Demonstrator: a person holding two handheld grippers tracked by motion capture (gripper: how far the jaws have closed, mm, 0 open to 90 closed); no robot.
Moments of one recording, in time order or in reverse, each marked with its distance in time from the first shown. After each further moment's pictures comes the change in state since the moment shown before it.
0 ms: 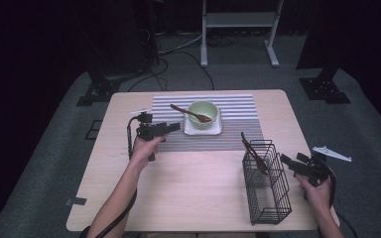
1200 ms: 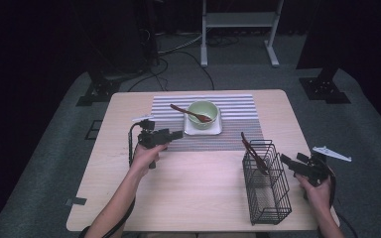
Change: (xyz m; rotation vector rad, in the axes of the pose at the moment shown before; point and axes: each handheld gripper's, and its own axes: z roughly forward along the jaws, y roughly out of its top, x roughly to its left) left arm -0.015 -0.020 -0.006 0.024 -0.030 0.041; right arm 0.000 0.000 0.000 0.001 0.000 -0.001
